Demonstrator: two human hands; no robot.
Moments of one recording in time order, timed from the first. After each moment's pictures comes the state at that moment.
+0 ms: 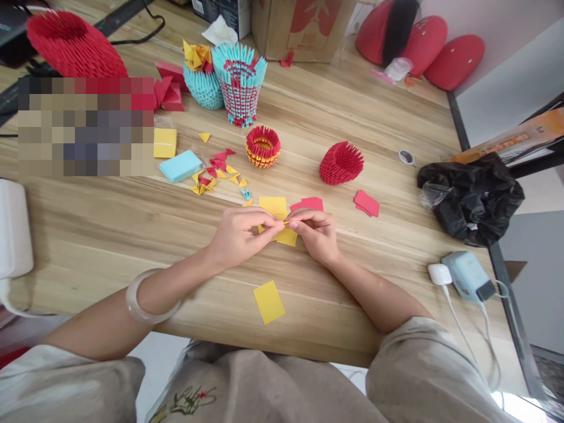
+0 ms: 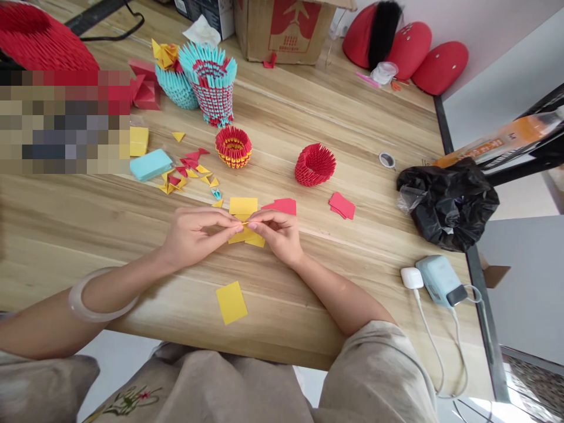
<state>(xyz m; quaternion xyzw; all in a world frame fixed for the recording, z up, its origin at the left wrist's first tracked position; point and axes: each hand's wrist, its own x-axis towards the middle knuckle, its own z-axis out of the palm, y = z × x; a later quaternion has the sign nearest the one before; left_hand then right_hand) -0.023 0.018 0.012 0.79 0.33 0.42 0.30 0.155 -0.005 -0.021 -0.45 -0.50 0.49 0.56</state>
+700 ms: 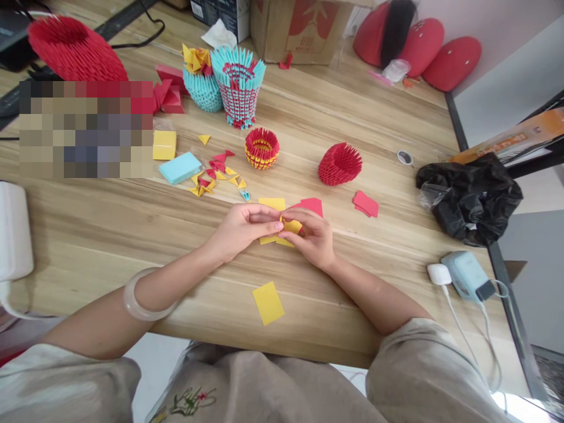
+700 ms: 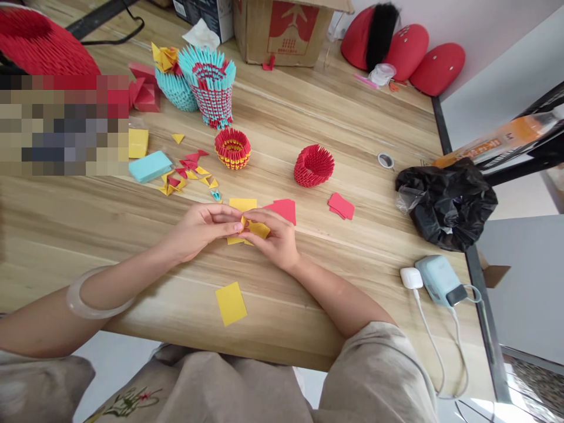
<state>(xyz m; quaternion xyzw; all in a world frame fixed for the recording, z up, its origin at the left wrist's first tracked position) -0.017 0.027 0.003 0.47 0.37 0.34 0.72 0.157 -0.008 -0.022 -0.44 -0.66 0.33 0.52</state>
